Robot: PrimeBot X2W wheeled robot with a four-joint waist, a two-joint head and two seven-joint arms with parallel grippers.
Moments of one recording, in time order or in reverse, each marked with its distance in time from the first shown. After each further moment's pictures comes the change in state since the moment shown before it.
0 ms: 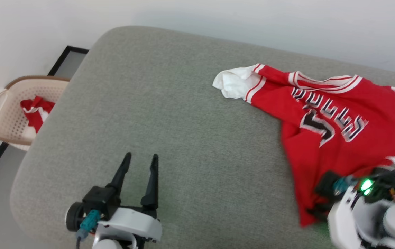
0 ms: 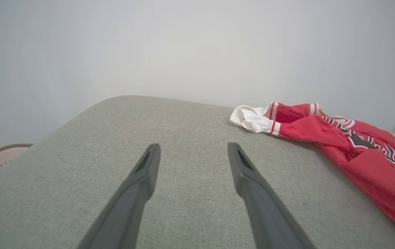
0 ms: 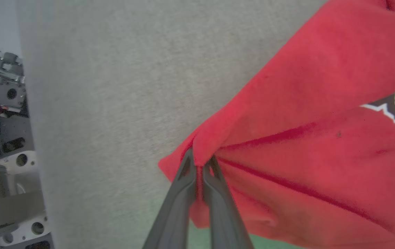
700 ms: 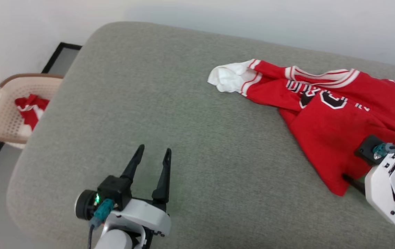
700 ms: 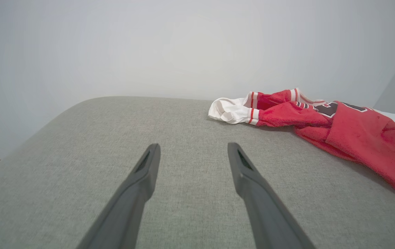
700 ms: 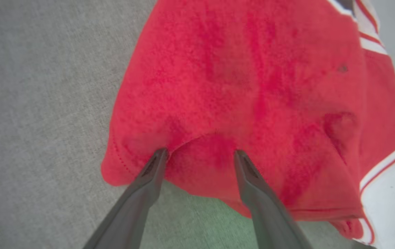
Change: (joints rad) left arm -0.089 0.119 -0.200 0.023 -0.108 0.116 0.000; right arm -0.084 -0.056 -0.052 0.149 -0.081 0.001 -0.067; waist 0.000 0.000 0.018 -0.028
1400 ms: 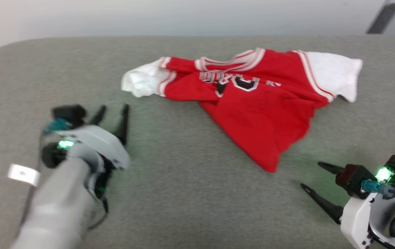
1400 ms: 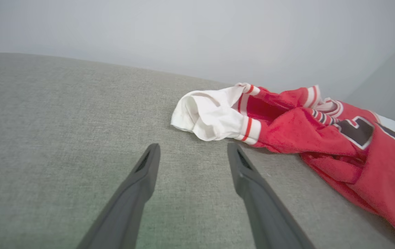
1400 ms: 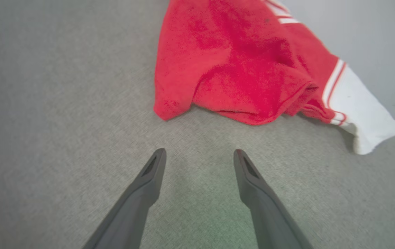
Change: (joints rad) left arm -0.564 0.156 -0.250 0.715 -0.577 -0.180 0.033; right arm 0.433 0.171 -0.497 -0.241 -0.259 0.000 -0.154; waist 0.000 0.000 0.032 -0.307
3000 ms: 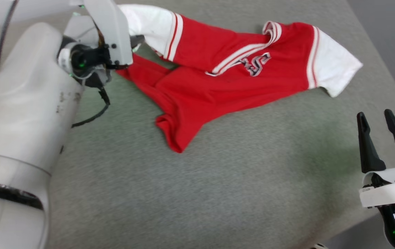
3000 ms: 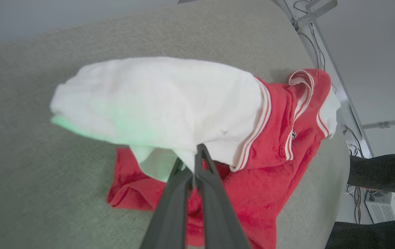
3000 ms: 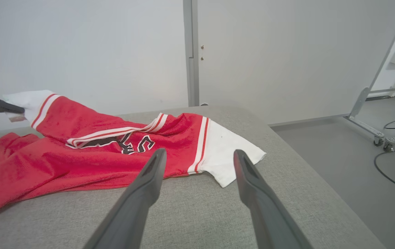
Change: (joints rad) left arm -0.496 -0.047 0.013 0.019 -0.091 -0.018 0.897; right arm 0.177 0.438 -0.655 0.070 0.013 0.000 -0.376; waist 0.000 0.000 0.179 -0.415
